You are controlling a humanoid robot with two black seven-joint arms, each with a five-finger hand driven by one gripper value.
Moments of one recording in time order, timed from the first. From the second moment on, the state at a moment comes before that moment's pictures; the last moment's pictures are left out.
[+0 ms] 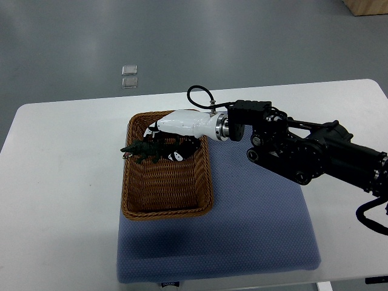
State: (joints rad) left arm 0.01 0.00 -0.17 -0.16 0.03 0.06 0.07; right arm 1.00 -0.08 0.35 0.92 -1.70 0.14 0.29
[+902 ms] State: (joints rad) left arm 0.01 0.00 -0.17 -0.16 0.03 0.06 0.07; right arm 0.99 -0.08 0.31 0.87 -1.70 0.10 0.29
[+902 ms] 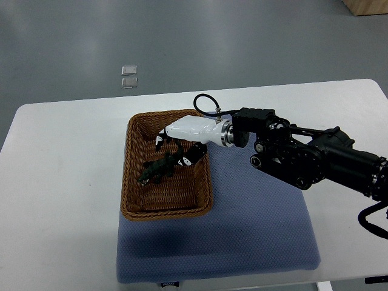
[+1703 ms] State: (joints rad) left arm 0.01 0.00 -0.17 -0.16 0.03 0.06 0.07; right arm 0.95 -0.15 0.60 0.89 -1.35 0.11 0.30
